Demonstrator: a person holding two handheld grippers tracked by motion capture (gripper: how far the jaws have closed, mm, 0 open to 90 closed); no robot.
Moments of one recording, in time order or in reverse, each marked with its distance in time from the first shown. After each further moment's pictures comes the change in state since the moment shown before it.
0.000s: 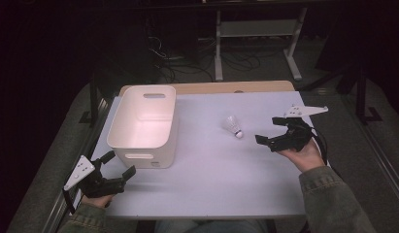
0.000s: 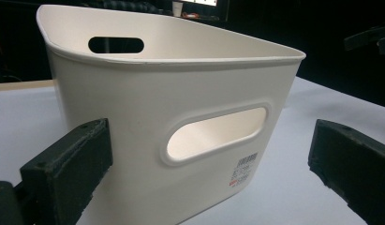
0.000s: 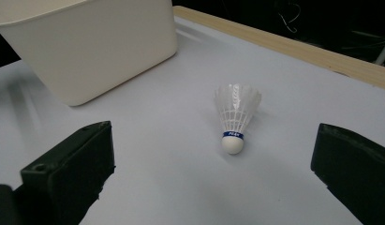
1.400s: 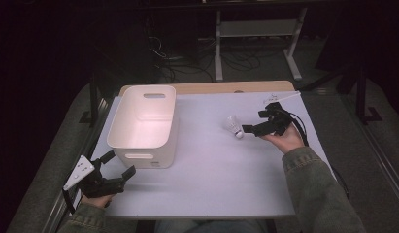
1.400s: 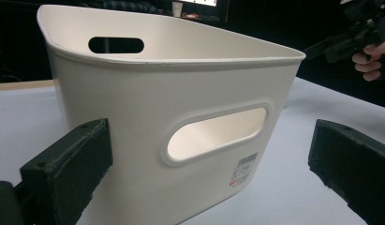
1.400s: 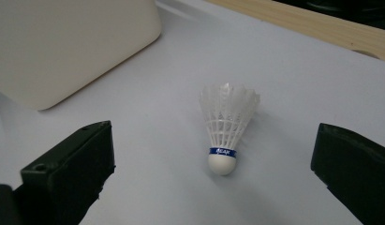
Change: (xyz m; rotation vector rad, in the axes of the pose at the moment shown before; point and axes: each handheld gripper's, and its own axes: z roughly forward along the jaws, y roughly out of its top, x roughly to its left) left arm 0.000 0.000 0.000 0.001 -0.003 0.001; right arm -0.028 0.020 0.064 0.130 0.020 0.071
